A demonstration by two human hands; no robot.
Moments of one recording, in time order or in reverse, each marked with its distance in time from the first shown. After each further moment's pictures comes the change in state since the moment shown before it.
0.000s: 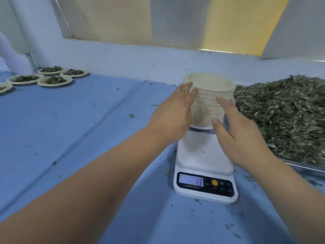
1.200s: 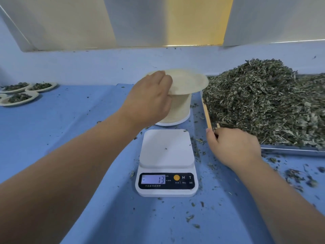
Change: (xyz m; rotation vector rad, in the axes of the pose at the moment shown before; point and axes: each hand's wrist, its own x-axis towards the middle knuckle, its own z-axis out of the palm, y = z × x) left_hand 0.050 0.037 0.007 0.238 0.299 0.395; right_hand -0.035 0.097 -0.008 -0.589 -0.016 0.281
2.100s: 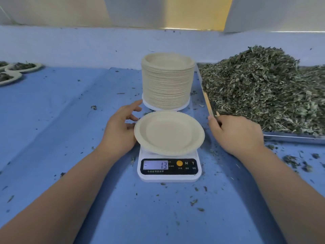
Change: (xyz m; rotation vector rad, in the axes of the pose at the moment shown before) left_hand -0.133 -0.005 0.026 -0.899 -0.009 -0.821; right_hand -0.003 0.002 0.000 0.014 -0.006 -0.004
